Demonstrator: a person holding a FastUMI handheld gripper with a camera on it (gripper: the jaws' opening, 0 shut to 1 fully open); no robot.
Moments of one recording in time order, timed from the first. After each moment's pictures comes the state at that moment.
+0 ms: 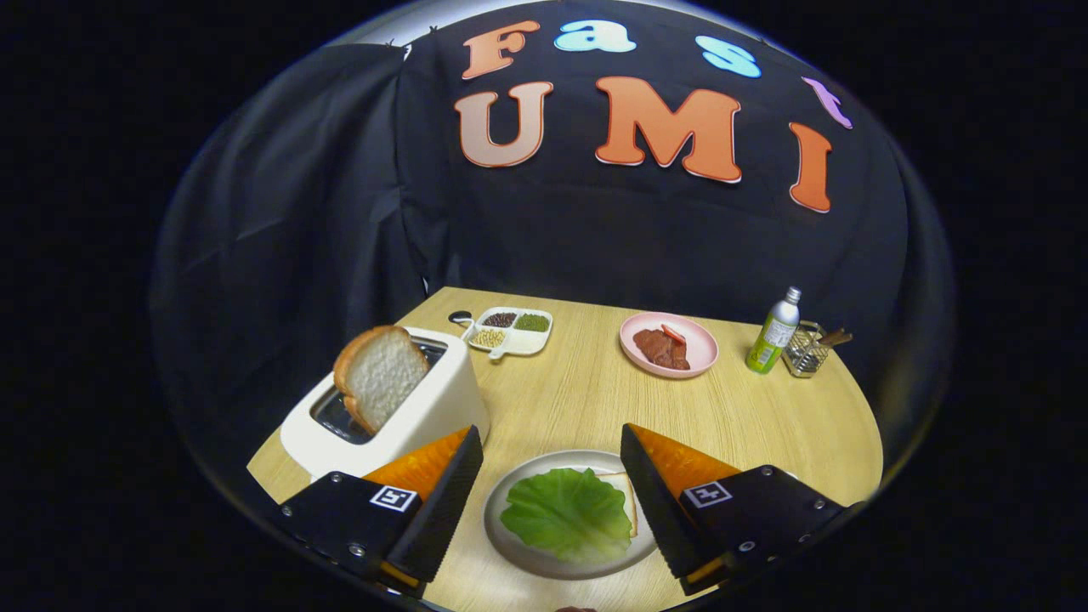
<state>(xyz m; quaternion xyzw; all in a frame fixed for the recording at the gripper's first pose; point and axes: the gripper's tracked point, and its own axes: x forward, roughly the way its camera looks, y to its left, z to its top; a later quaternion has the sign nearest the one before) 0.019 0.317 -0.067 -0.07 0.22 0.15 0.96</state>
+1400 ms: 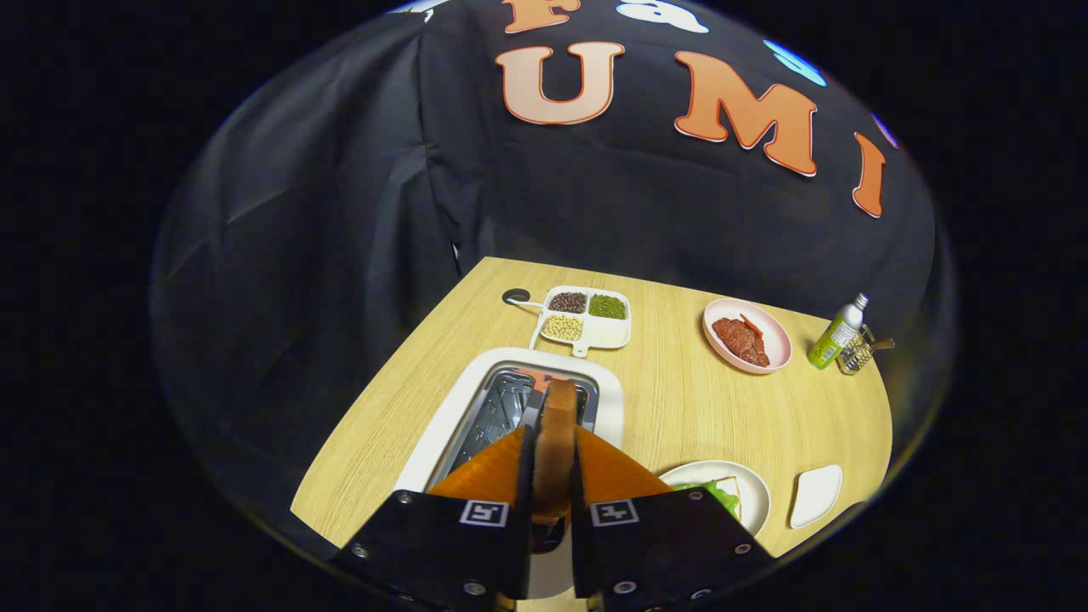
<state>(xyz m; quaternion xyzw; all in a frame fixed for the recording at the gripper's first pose) 0.037 0.451 -0.098 -0.08 0.32 0.16 0.93</state>
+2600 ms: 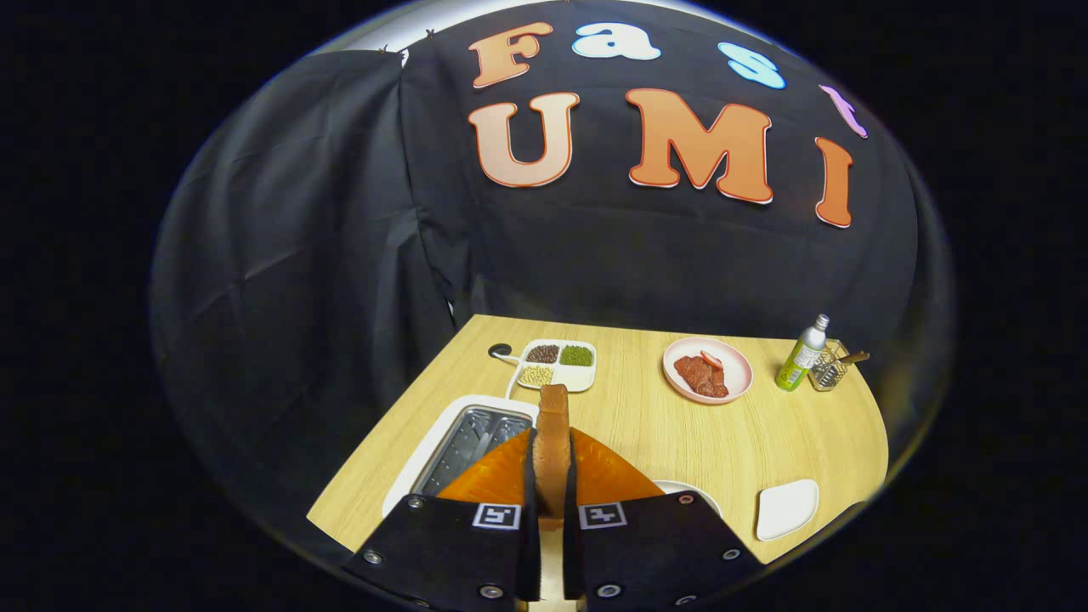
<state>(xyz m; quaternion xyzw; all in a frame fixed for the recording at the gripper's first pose) 0.026 0.380 -0.032 -0.05 0.26 0.16 0.95</state>
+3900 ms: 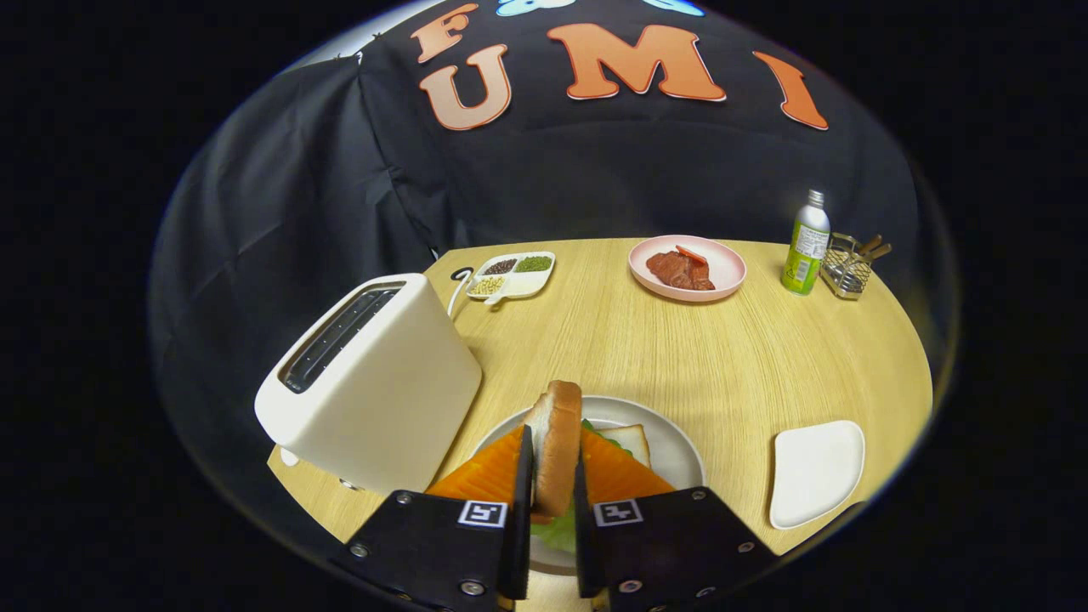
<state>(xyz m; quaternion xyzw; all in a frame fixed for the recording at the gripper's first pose) 0.025 0.267 -0.183 0.00 0.33 0.19 0.93</state>
